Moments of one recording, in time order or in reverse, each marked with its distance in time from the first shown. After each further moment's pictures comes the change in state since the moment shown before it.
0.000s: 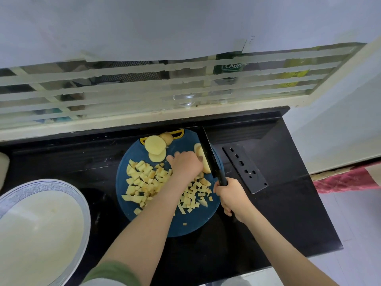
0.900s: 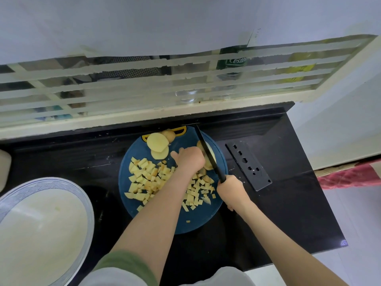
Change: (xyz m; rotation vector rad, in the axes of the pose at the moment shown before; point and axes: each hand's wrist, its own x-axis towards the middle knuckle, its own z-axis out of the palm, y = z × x) left_hand 0.008 0.010 -0.014 0.054 -0.209 -0.075; right_hand 0.015 -0.005 0.007 -0.393 0.094 0.010
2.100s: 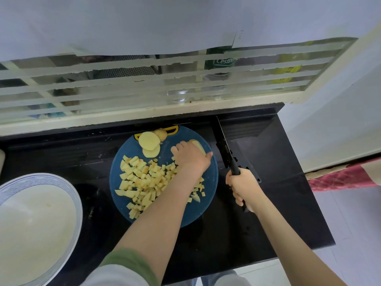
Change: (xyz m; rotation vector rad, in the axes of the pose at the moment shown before) left_hand -0.012 0.027 0.020 0.055 0.339 -0.027; right_hand -0.002 0.028 -0.048 0.420 -0.055 0.038
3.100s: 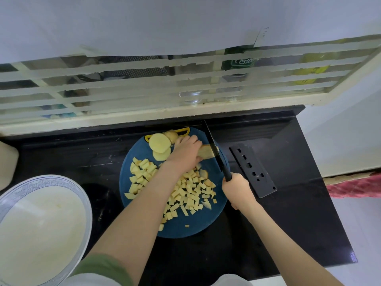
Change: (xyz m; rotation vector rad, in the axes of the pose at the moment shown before) left_hand 0.041 -0.065 -0.002 -0.077 0.047 0.587; right_hand 0.024 -0.006 0.044 -0.368 0.077 -0.131
